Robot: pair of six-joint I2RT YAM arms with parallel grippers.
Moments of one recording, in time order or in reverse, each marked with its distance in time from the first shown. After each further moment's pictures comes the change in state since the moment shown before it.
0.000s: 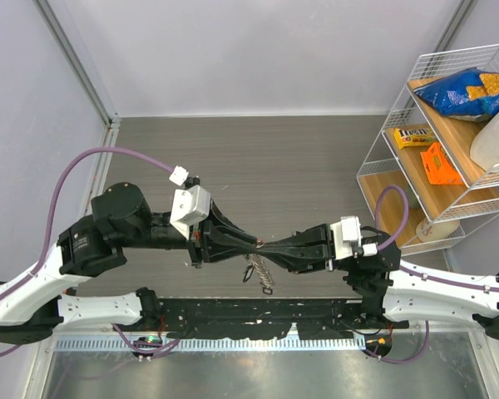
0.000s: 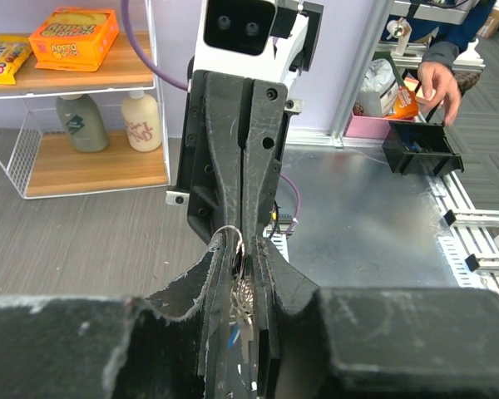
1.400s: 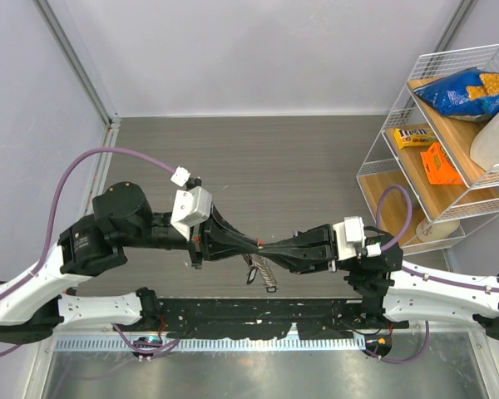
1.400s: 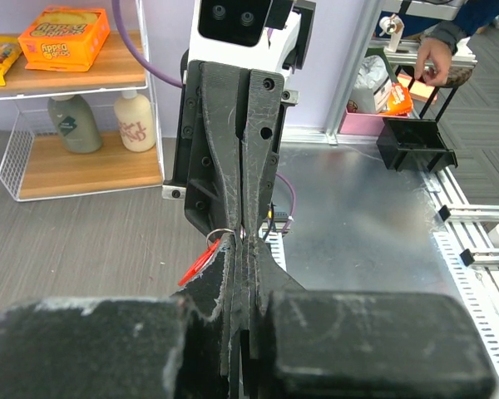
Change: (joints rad) left arm 0.000 0.014 -0.006 -0.002 0.018 0.001; right arm 0.000 -0.010 0.005 0.008 -0.014 0.005
